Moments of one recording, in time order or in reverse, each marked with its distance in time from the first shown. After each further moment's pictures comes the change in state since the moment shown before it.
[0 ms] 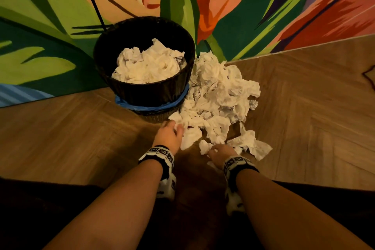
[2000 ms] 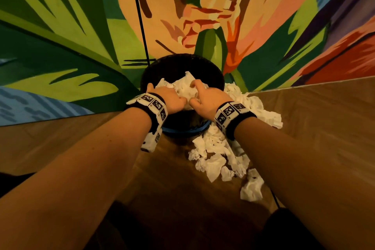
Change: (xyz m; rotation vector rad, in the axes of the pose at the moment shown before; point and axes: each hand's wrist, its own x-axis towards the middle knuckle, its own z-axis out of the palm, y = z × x) left_hand 0.066 0.062 -0.212 0.744 -0.068 0.092; right_hand -0.030 -0.220 -0.149 -0.306 0.464 -0.786
